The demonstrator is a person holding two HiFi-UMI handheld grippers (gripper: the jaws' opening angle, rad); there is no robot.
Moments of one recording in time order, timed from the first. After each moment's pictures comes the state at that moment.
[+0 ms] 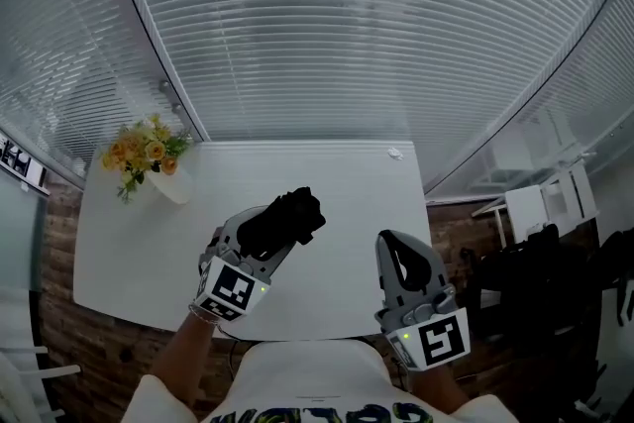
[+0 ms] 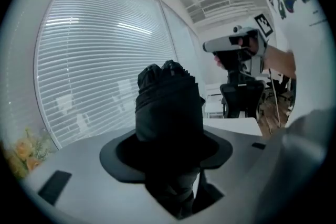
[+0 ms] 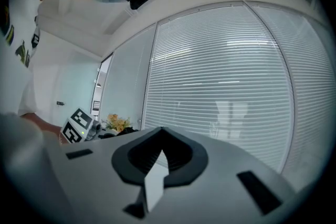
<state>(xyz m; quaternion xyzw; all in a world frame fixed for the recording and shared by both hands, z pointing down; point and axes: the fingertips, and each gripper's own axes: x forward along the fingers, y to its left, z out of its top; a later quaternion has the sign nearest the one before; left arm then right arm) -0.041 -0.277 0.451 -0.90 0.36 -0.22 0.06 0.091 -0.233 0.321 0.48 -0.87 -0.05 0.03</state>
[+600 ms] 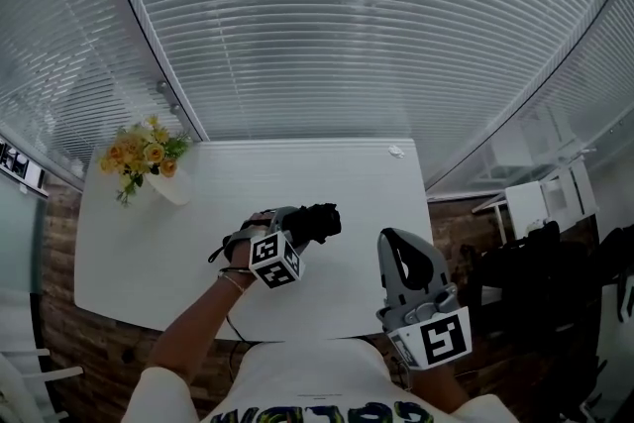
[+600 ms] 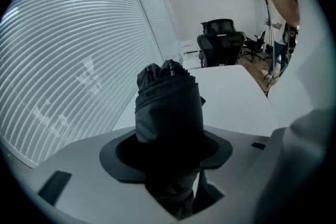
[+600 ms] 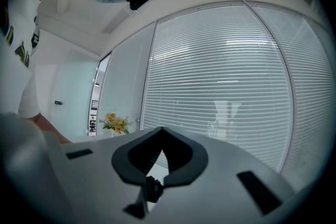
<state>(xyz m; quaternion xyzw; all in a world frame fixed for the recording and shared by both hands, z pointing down) -0.004 -0.305 0.600 -0.86 0.22 -0.46 0.07 0.088 -0.240 0.323 0.49 -0.87 -0.04 0.04</state>
